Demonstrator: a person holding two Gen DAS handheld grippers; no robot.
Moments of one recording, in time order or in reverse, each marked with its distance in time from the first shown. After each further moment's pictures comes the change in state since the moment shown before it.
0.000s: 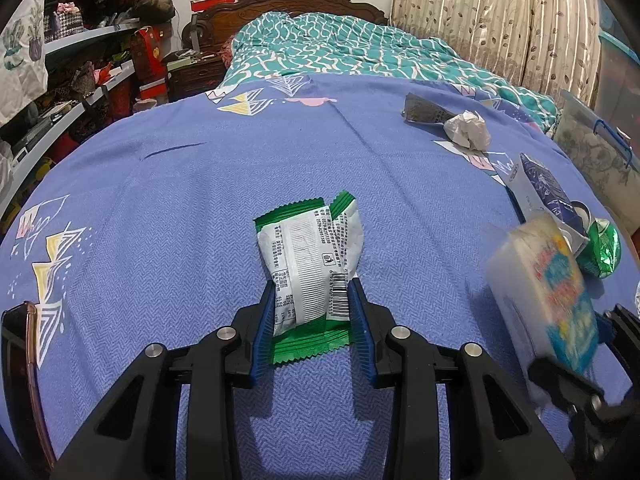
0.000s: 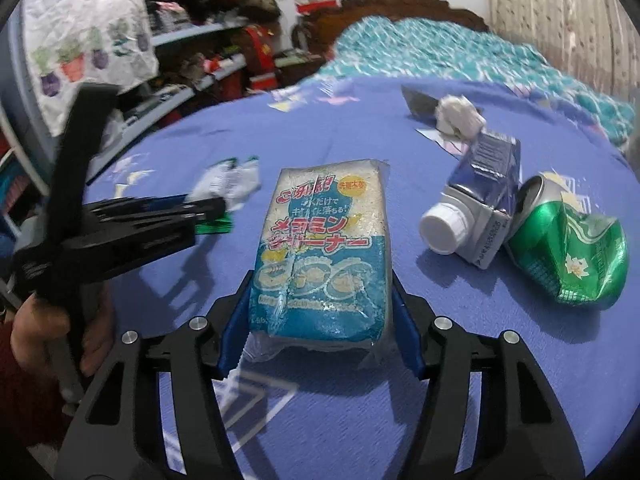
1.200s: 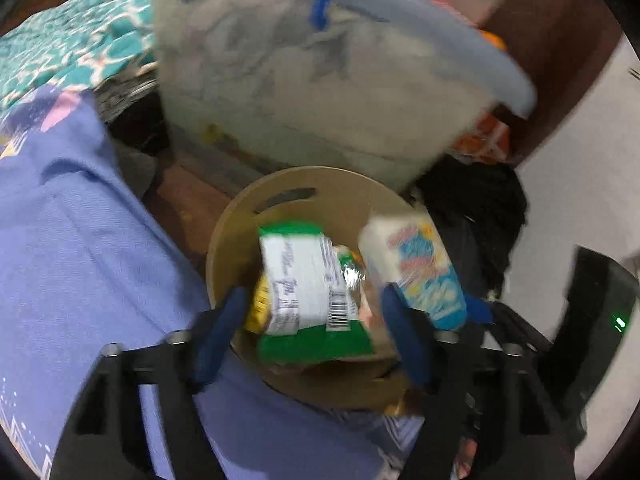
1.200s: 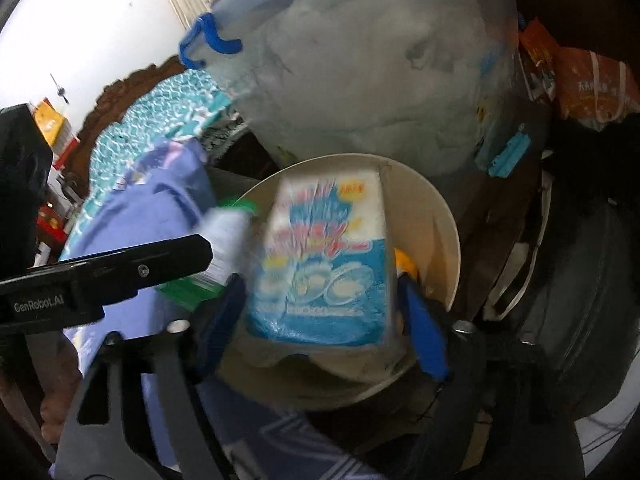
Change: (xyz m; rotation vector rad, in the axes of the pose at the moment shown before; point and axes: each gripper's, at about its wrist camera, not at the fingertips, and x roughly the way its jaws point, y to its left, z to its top) left arm 0.090 -0.625 0.103 0.511 0.315 -0.682; right arm -0.197 -0.520 -0.080 0.755 -0.135 -0.518
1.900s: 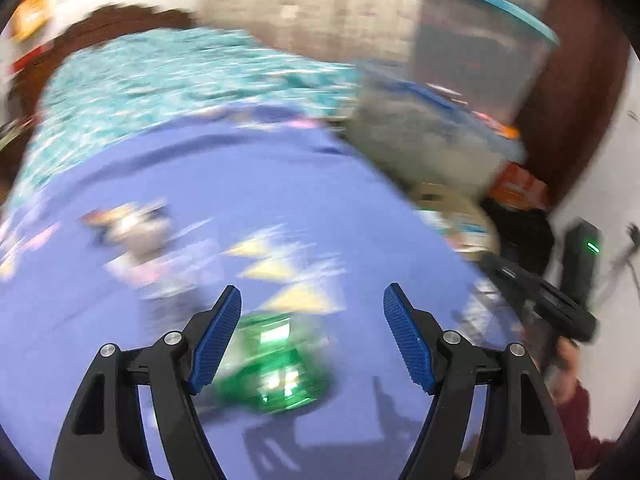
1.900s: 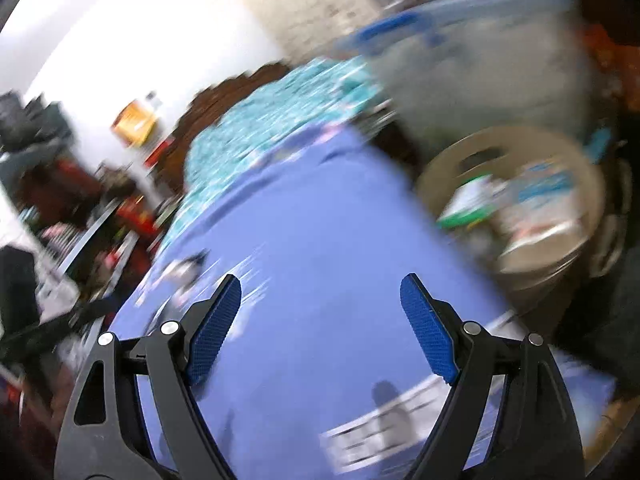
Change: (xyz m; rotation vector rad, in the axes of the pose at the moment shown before) left arm -0.285 0.159 -0.205 -0.155 -0.251 0.250; right arm -0.077 0.146 -0.098 -0.050 -0.020 0.387
